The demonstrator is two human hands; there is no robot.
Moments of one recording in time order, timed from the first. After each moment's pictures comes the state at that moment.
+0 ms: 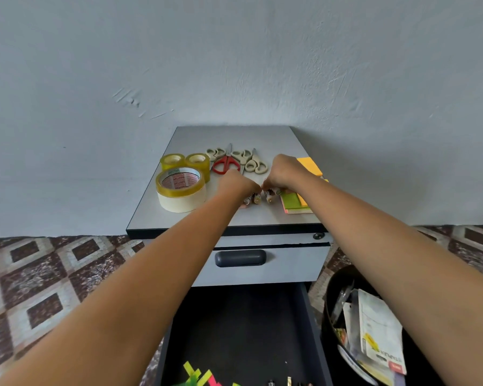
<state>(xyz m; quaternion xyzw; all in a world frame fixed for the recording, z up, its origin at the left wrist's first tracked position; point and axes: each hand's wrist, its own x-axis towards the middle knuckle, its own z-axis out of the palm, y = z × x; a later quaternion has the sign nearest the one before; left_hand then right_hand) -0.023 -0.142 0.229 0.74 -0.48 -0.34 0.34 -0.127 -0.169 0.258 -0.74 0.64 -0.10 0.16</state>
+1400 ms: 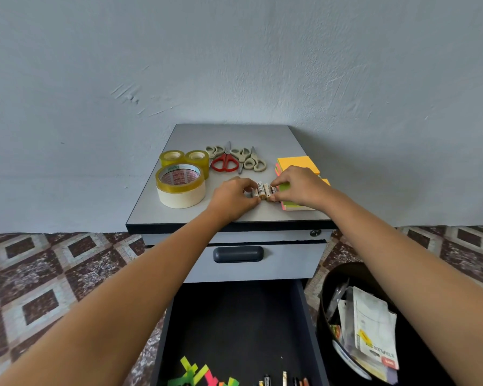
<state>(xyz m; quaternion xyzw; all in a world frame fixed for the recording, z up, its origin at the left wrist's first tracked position) -0.005 -0.120 0.198 0.64 -0.71 -0.12 0.28 -0.173 -0.155 0.233 -0.84 0.52 -0.11 0.10</state>
